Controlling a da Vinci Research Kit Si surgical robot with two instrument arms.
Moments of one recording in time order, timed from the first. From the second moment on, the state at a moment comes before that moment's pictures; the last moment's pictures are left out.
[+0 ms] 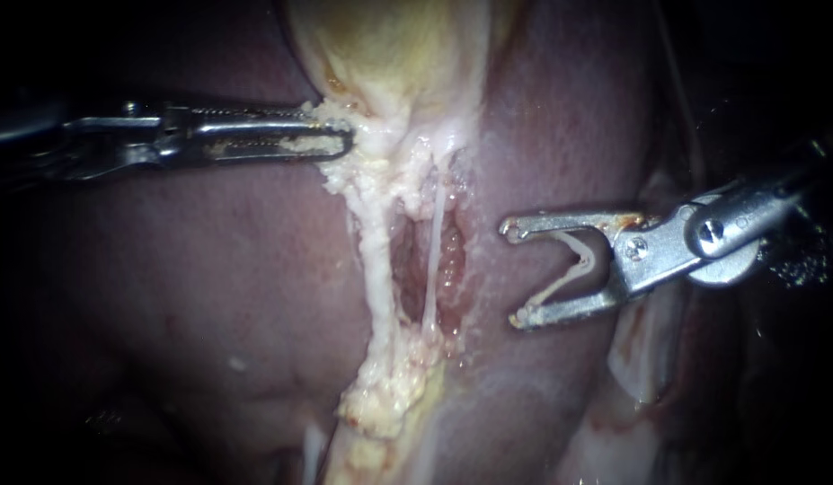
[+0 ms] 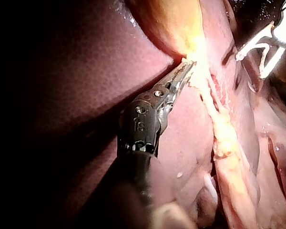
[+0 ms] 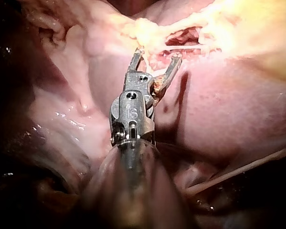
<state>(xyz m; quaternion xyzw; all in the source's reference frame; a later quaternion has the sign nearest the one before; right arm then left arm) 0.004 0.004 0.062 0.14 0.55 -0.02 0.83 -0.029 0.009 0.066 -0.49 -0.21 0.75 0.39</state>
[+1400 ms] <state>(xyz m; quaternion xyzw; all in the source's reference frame) 0.014 0.001 0.065 0.21 0.54 0.03 0.81 -0.024 0.010 0.058 -0.51 -0.21 0.73 0.40</state>
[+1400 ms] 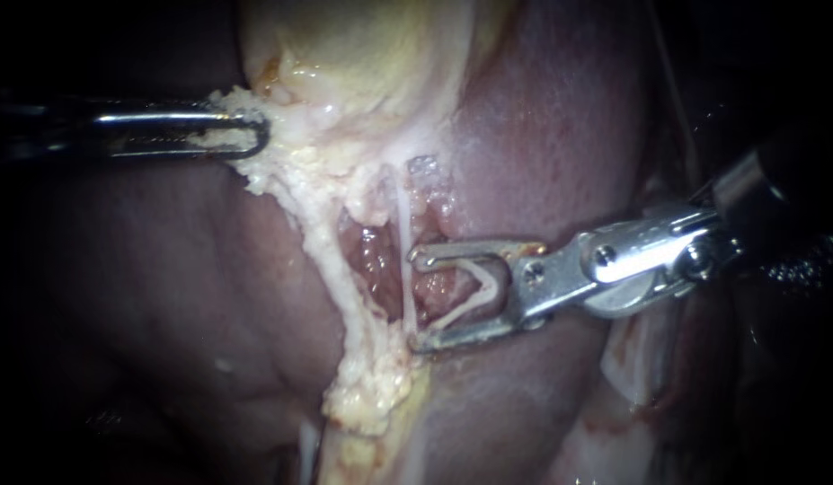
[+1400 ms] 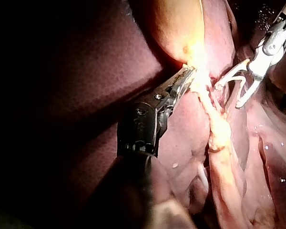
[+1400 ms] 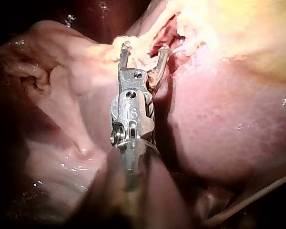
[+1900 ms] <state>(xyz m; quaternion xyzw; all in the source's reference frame) 0.018 -0.001 0.066 0.24 0.56 0.03 0.79 -0.024 0.010 0.057 -0.51 -0.21 0.73 0.40</state>
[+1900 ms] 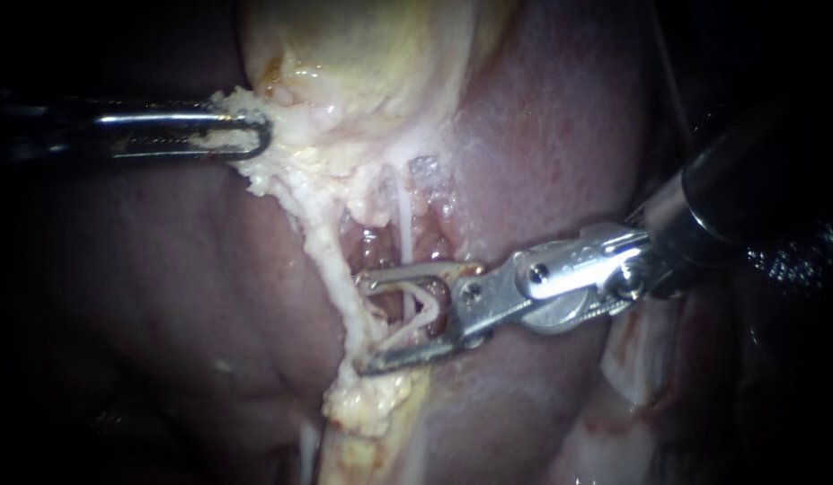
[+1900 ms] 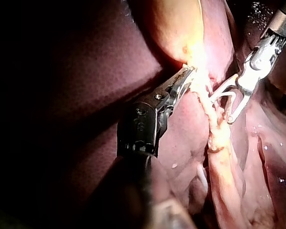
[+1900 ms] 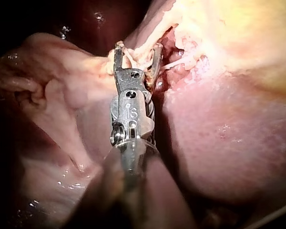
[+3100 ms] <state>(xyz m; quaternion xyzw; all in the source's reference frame) 0.024 -0.004 0.071 0.34 0.60 0.04 0.73 -0.025 0.010 0.057 -0.51 -0.21 0.73 0.40</state>
